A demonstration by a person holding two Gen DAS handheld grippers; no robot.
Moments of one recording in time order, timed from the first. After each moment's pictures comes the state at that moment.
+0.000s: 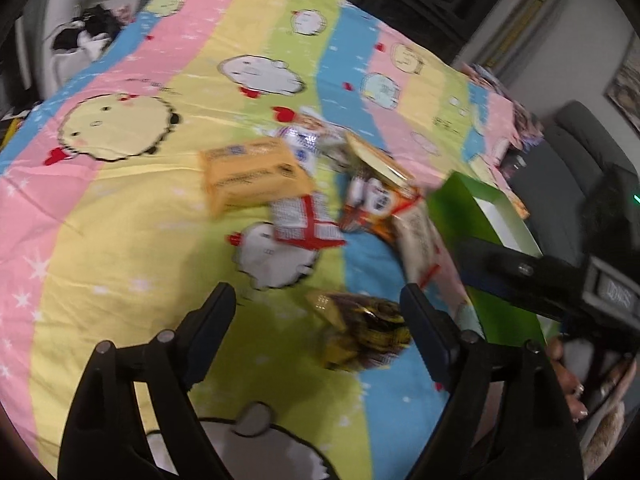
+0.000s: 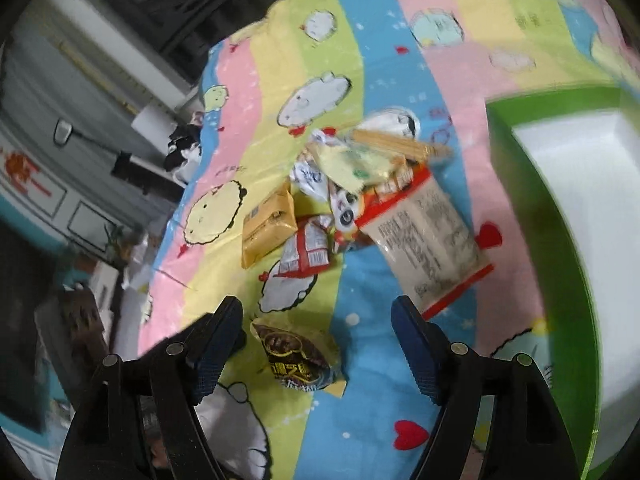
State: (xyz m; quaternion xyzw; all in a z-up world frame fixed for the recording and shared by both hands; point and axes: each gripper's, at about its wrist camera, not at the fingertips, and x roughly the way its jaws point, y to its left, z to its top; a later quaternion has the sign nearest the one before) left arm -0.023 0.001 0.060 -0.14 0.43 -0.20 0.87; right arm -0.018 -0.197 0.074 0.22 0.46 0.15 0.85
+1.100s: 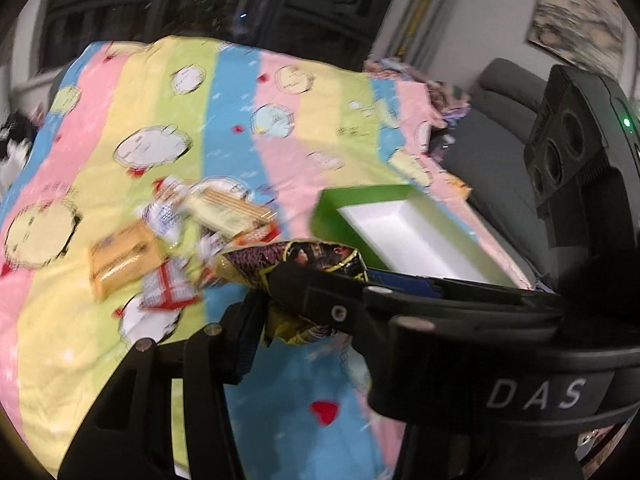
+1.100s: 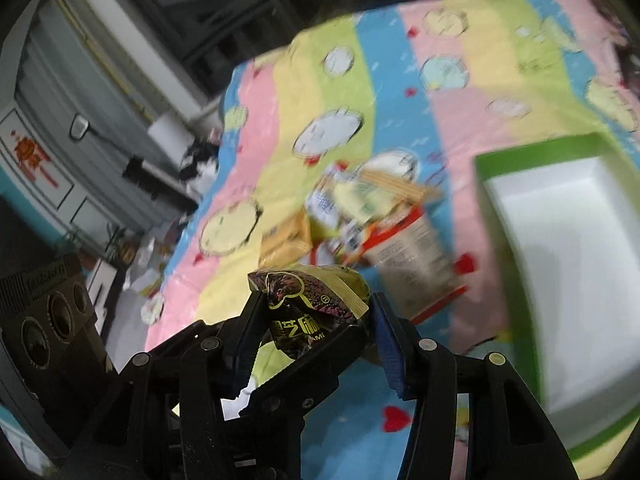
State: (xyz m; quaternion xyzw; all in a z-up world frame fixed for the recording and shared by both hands) left arm -0.050 -0.108 0.128 -0.05 0.34 -0.30 0.89; right arm -0.058 -0.212 0.125 0.18 0.40 0.15 0.89
